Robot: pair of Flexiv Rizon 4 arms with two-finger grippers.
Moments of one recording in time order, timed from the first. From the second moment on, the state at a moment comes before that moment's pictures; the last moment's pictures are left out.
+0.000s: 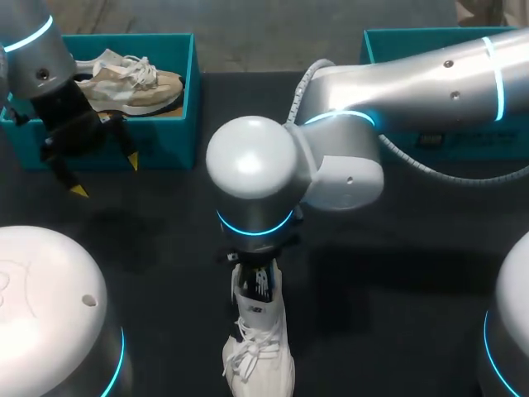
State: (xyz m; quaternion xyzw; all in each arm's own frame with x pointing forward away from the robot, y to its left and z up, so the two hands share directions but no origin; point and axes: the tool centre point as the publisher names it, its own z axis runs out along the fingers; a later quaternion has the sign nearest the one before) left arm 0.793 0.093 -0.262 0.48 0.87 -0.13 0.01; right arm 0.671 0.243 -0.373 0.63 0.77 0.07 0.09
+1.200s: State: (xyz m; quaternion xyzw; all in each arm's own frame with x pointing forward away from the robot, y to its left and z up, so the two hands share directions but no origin) left arm 0.793 0.093 -0.262 0.48 0.87 -0.13 0.01; right arm 0.648 0.220 -0.358 0.60 0.79 0.01 0.15
